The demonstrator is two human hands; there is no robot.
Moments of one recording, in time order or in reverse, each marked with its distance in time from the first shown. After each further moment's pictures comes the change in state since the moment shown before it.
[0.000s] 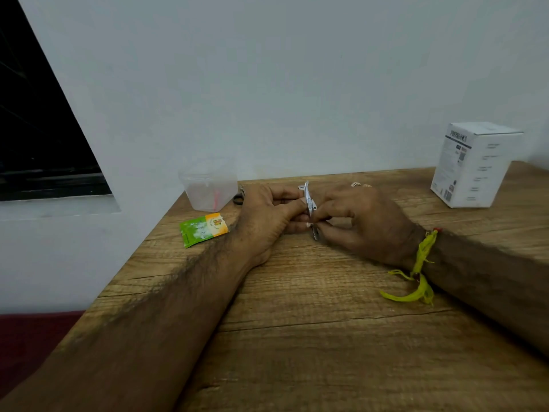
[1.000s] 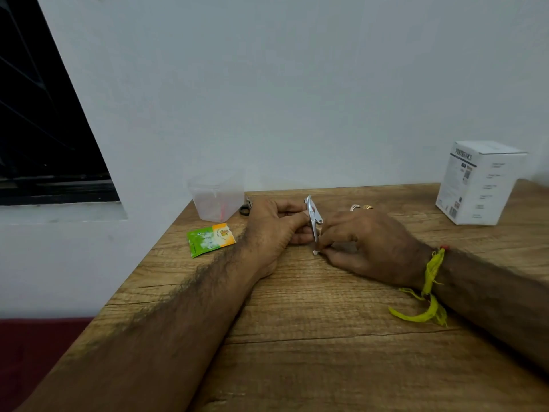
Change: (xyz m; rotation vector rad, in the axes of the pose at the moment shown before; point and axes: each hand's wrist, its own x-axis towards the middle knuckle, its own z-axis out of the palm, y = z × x) left_hand 0.003 -0.001 0.000 0.012 0.069 -0.045; right_hand 0.000 -0.007 -0.006 -0.021 -0.199 -0.009
